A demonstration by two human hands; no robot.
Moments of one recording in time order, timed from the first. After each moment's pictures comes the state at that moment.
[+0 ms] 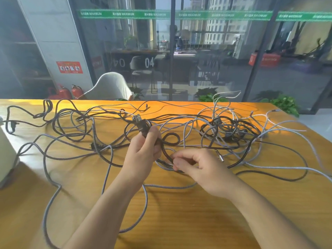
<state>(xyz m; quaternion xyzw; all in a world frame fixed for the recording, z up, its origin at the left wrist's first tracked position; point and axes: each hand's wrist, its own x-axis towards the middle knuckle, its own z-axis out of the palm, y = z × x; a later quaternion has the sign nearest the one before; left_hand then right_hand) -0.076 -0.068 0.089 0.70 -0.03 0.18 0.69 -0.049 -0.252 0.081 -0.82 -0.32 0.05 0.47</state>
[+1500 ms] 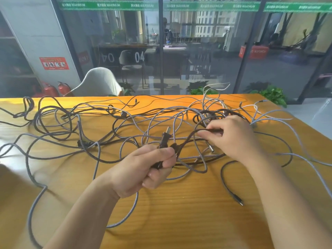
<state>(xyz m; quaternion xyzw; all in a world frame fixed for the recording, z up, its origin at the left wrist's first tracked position) -0.090 -0.066 0.093 0.65 -0.19 -0.23 0.70 0.002 -0.329 0.099 -0.93 -0.20 -0.21 0.23</state>
